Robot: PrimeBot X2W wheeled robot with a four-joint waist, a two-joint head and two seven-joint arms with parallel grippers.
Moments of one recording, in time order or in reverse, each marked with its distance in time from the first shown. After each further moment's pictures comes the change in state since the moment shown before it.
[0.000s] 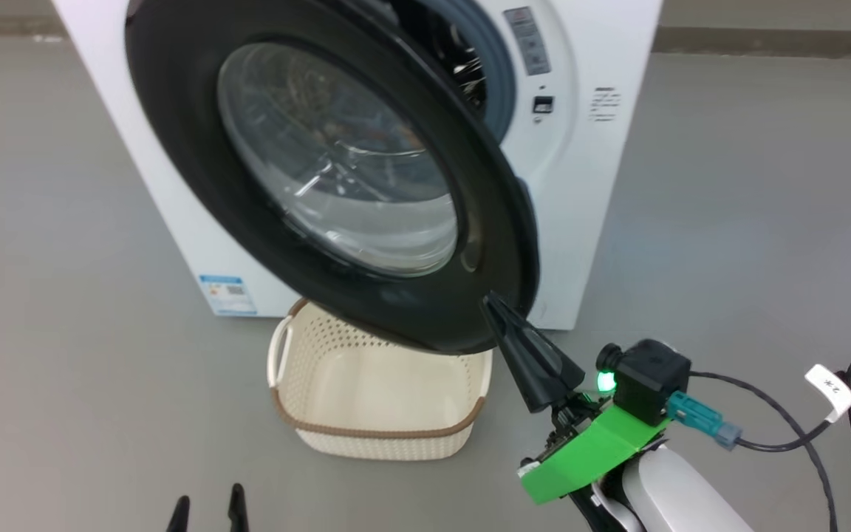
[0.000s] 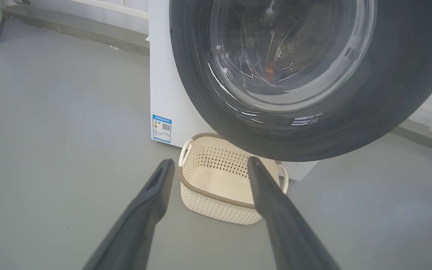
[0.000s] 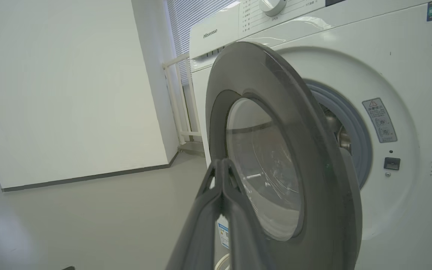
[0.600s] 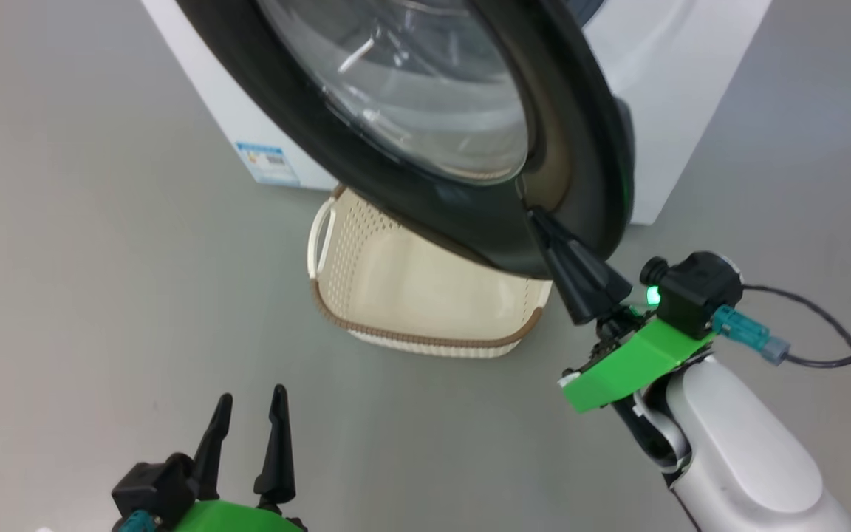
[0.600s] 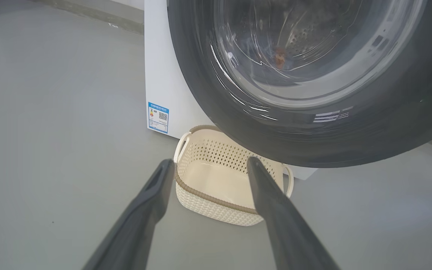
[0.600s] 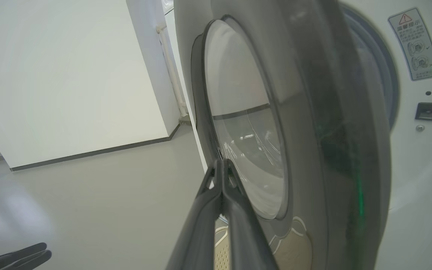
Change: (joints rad) left arm -0.181 -0.002 -0.125 -0.034 -0.079 0.034 0.000; right arm -0.172 -0.095 -0.019 0.080 0.012 0.000 0.000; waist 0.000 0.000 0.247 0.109
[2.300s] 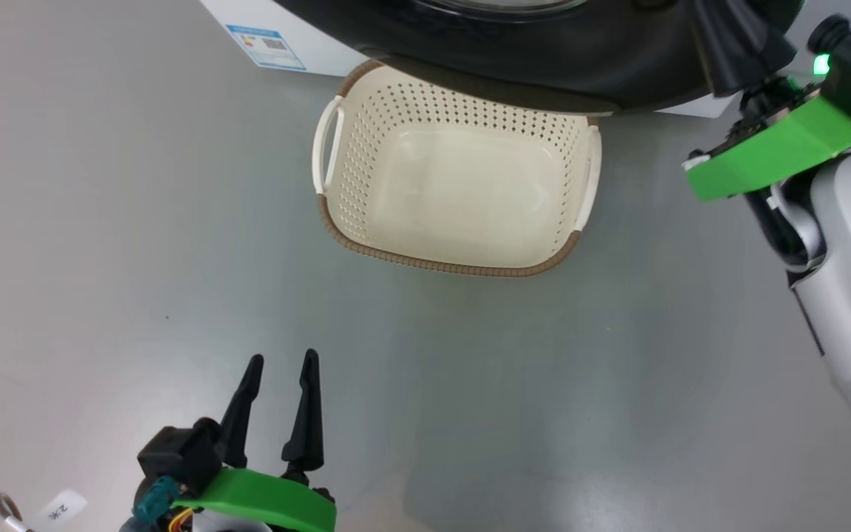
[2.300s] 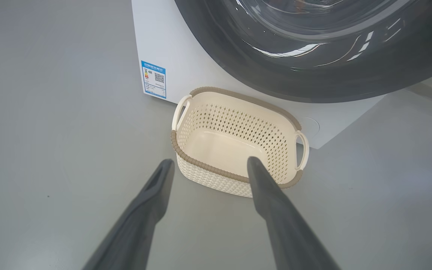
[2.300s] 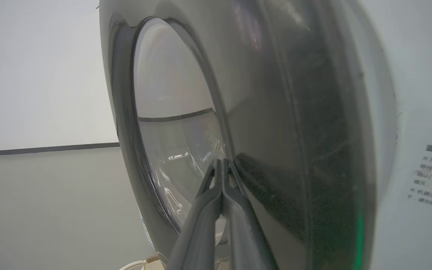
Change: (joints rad) left arm -0.090 -0.006 -0.067 -0.007 -0.016 0.008 0.000; right arm -0.401 -0.183 -0.093 0.090 -0.041 0.008 0.000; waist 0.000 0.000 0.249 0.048
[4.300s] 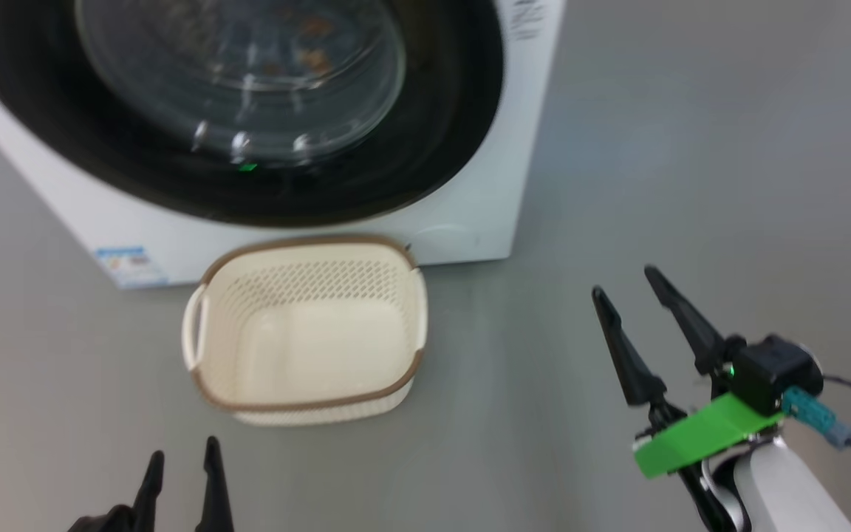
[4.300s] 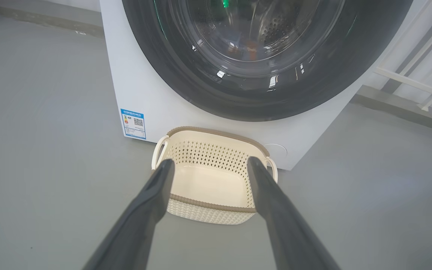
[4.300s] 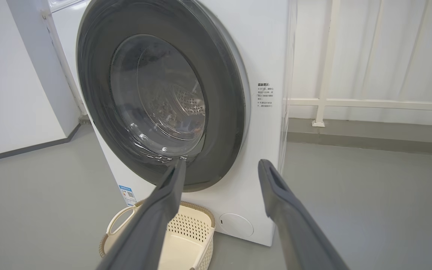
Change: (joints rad) left arm 0.180 0.002 0.224 0.043 0.095 -0.034 0.000; right arm 0.628 0.170 -0.123 -0.155 -0.067 0.000 0.000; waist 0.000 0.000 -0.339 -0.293
